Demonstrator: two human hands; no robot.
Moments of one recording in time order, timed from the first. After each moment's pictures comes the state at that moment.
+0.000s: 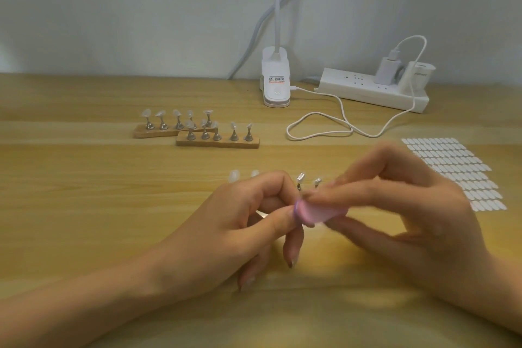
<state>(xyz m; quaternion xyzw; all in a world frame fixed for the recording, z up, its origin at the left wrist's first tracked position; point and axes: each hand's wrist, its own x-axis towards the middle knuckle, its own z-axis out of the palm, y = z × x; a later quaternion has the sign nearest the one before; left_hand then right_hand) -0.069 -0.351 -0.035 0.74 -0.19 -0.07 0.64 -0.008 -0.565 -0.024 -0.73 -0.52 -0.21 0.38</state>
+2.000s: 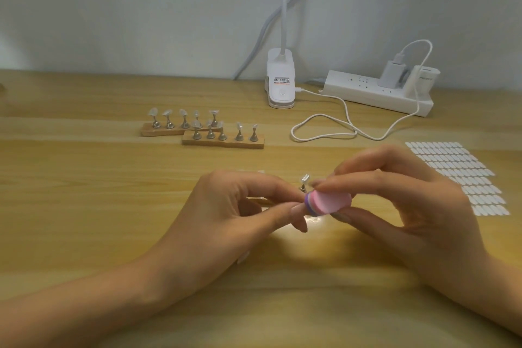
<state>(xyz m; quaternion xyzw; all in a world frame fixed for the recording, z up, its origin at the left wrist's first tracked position) -0.073 -0.352 -0.031 0.78 -0.14 0.07 0.61 -0.005 -0.566 -0.028 -0.73 -0.51 -0.18 0.41</state>
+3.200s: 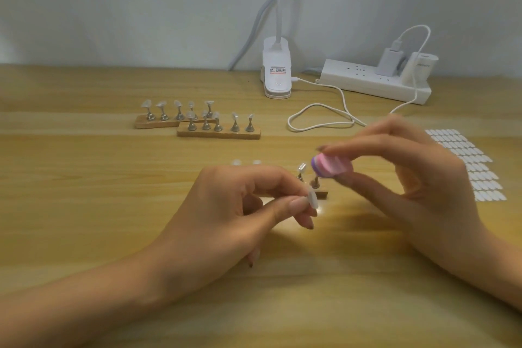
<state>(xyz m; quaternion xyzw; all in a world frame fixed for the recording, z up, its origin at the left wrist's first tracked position) -0.079 -0.356 -0.032 0.80 -0.15 0.06 0.57 0.001 -0.568 -0.028 -0.75 -0.47 -0.19 0.42</state>
